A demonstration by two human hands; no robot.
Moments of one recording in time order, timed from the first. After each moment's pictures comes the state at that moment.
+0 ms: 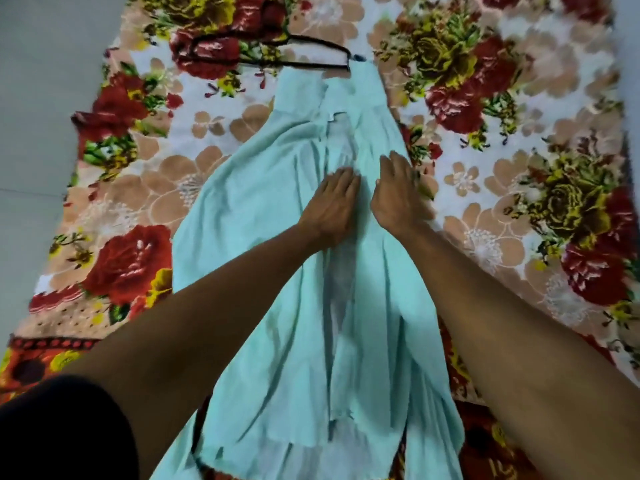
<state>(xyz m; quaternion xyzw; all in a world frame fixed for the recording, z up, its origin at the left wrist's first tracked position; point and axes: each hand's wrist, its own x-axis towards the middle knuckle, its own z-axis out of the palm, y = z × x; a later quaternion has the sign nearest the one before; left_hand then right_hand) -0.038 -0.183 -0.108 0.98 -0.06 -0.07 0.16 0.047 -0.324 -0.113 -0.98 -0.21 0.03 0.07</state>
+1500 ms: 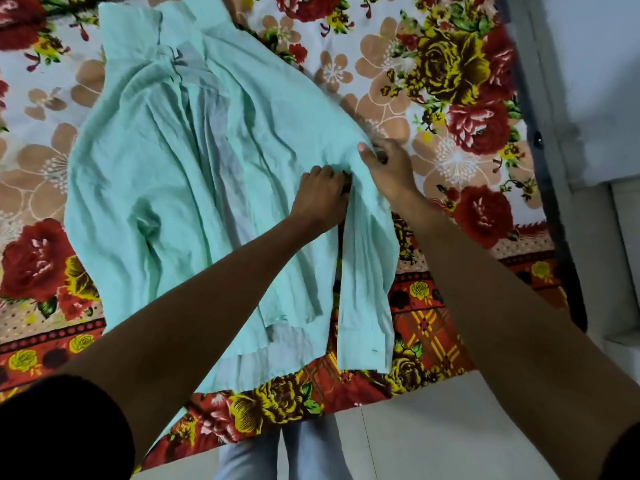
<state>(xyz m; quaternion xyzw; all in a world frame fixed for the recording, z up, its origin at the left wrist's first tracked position) -0.098 -0.401 -0.070 0.96 -0.10 -0.16 0.21 -0.046 -0.555 -0.066 -0.88 0.16 0.14 0.43</state>
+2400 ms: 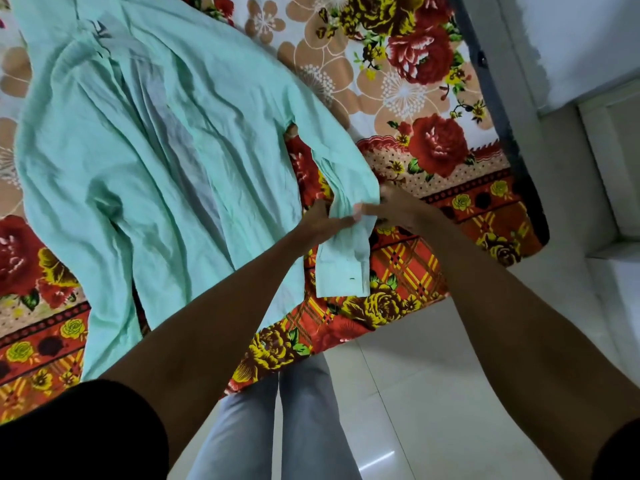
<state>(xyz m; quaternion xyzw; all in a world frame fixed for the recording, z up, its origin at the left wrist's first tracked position) -0.221 -0.465 -0.087 0.71 0.11 -0.44 0.54 -0.206 -0.674 -0.057 -0.73 0.18 0.43 0.51</state>
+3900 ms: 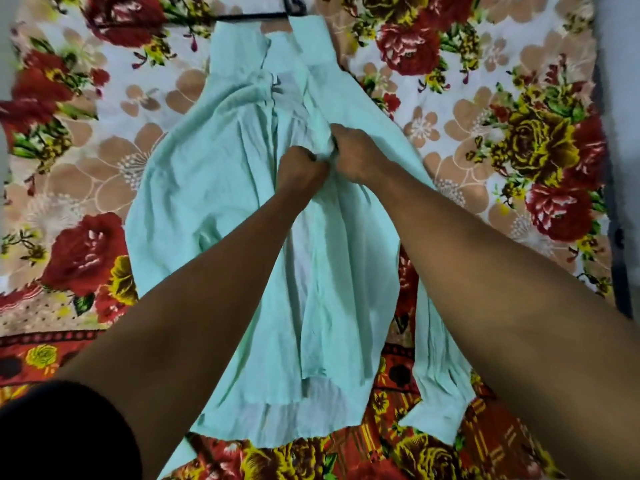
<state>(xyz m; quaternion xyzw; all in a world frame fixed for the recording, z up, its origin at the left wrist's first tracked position) -0.010 -0.240 -0.100 0.82 0.31 -0.08 0.47 0.062 -0.349 -0.080 -0.93 -0.22 0.24 0.15</state>
